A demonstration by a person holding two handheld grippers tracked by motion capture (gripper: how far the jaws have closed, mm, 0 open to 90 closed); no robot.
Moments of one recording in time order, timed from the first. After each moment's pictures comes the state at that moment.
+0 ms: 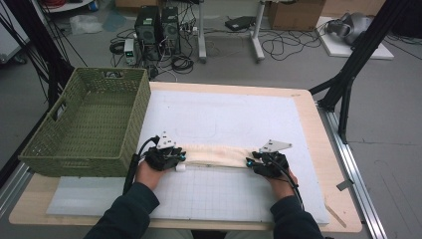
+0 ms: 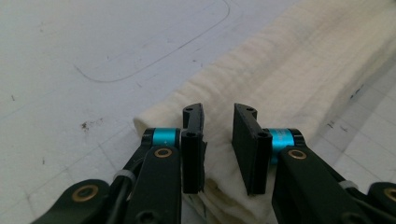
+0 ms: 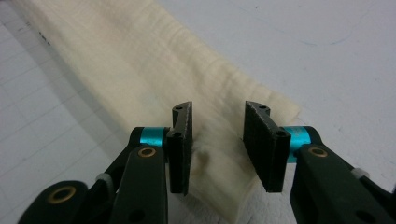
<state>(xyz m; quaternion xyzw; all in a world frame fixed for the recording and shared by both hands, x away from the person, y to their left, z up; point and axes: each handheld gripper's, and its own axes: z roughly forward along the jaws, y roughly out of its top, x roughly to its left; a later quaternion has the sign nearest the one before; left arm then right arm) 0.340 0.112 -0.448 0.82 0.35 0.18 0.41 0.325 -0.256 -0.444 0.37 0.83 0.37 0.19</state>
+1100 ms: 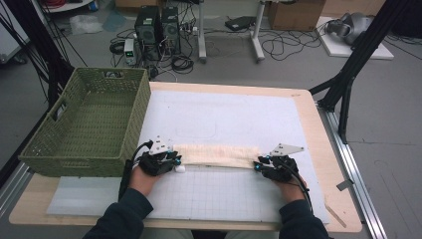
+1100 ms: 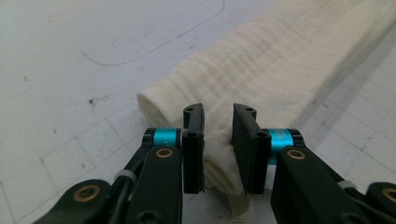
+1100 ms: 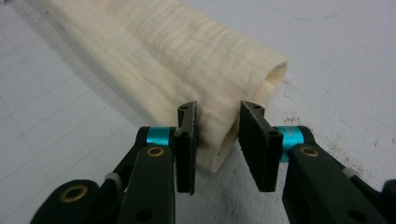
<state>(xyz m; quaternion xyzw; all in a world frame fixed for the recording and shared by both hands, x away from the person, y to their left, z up) 0.324 0.127 -0.449 0.82 0.35 0.17 0.43 0.314 -0.282 -0.446 0.37 0.83 0.39 0.16</state>
